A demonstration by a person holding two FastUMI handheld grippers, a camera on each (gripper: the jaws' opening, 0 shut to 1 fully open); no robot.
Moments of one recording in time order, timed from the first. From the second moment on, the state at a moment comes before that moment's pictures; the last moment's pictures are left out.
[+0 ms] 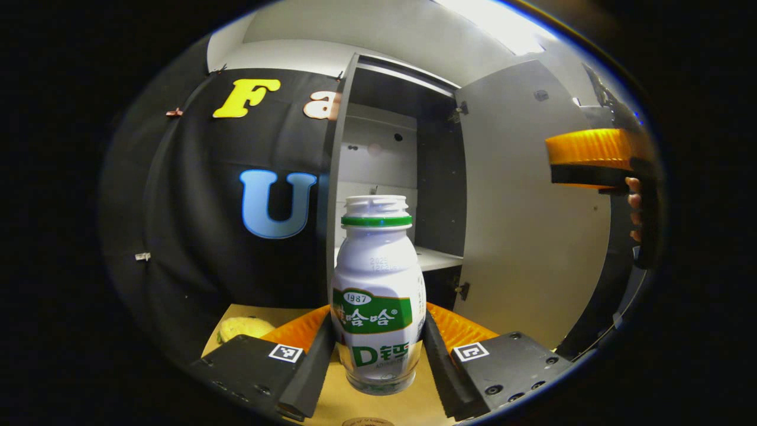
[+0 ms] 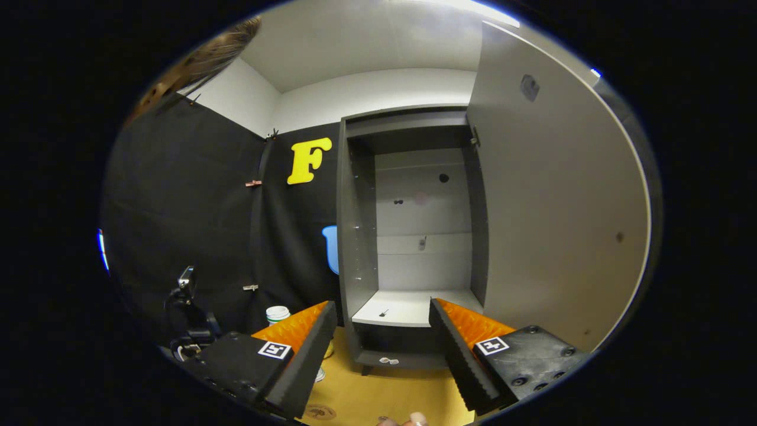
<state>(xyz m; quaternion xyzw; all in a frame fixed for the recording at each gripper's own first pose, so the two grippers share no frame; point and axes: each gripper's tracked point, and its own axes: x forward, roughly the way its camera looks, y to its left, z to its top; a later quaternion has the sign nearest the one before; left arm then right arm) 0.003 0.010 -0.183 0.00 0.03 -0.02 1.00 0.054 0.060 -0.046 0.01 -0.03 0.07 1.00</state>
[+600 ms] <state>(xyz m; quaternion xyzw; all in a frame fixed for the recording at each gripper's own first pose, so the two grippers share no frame) -0.037 0.027 -0.340 0.03 0.05 0.03 1.00 0.119 0.095 -0.154 0.00 -0.01 0.10 0.99</state>
